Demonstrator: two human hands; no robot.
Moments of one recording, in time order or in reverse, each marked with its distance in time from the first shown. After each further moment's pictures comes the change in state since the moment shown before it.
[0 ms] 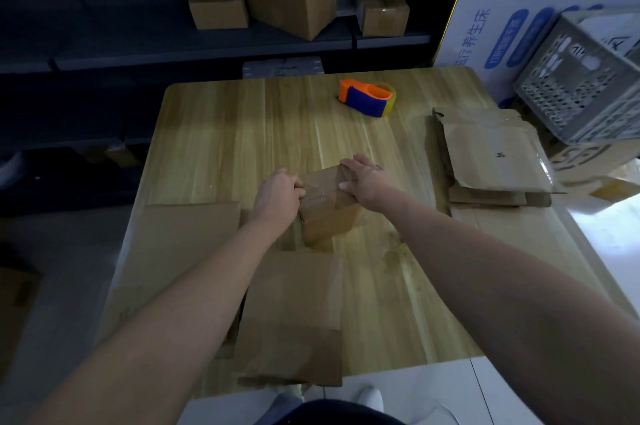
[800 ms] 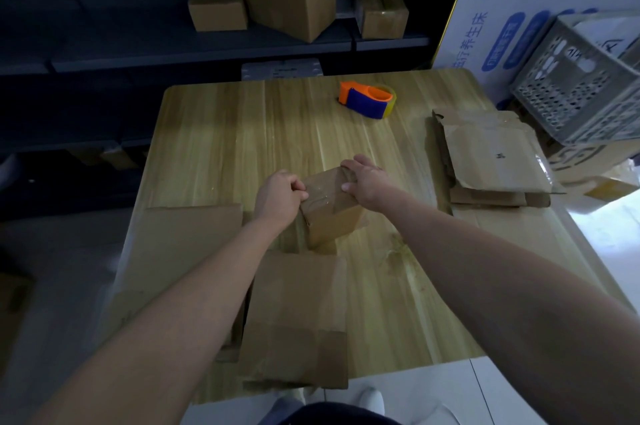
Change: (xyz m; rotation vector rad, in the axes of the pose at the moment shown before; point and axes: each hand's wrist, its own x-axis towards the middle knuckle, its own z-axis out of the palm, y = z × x) left_hand 0.002 -0.008 -0.005 -0.186 -0.021 -0.039; right_hand -0.005 -0.016 -0.006 -0.032 -0.005 0.028
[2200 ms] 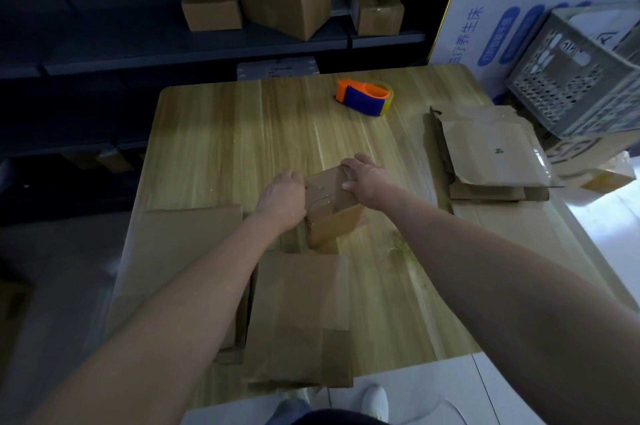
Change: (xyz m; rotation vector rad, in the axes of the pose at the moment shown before) left_hand 0.009 -0.004 0.004 0.498 -0.131 0.263; right_hand -0.001 -0.002 0.001 0.020 -0.013 0.020
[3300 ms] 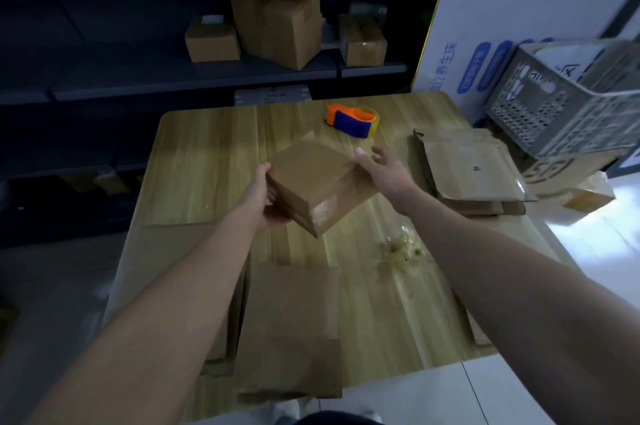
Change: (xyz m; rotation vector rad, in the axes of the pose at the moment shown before) left_hand 0.010 -0.015 -0.023 -1.693 -0.153 -0.830; right_hand -0.045 0.013 -0.049 0.794 0.240 0.045
